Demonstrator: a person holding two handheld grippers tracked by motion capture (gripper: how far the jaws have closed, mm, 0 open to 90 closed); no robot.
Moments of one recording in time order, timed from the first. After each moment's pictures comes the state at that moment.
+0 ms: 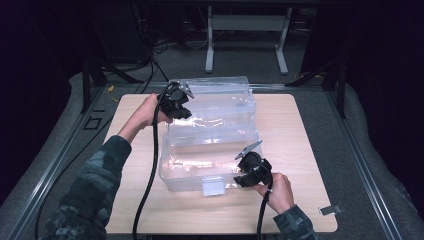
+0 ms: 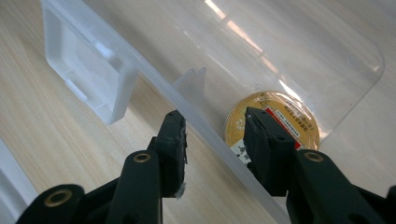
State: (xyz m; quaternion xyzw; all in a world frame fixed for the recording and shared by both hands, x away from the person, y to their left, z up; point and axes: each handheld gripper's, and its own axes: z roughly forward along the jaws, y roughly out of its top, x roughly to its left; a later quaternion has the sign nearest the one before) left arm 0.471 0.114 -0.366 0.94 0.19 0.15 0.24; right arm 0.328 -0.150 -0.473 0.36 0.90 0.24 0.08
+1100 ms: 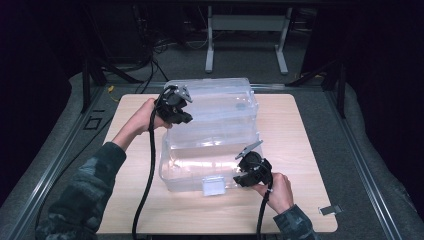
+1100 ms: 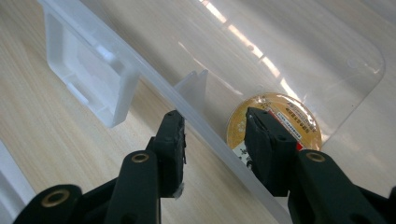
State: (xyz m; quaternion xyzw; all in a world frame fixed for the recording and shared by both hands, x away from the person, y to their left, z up) left arm 0.447 0.117 -0.360 0.94 0.17 0.14 0.27; right arm 0.329 -0.150 -0.474 0.35 0.90 0.24 0.08
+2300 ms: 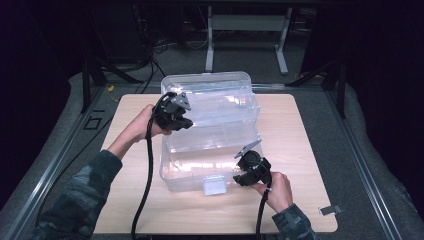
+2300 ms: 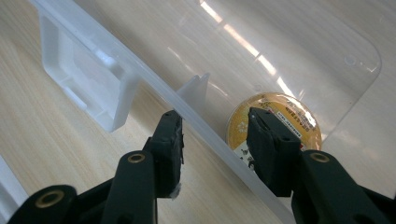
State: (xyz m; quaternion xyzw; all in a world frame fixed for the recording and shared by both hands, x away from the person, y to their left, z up) left arm 0.423 0.118 -0.362 0.93 0.15 0.15 0.29; right arm 0.331 -0.148 -0.474 0.36 0.90 0.23 0.09
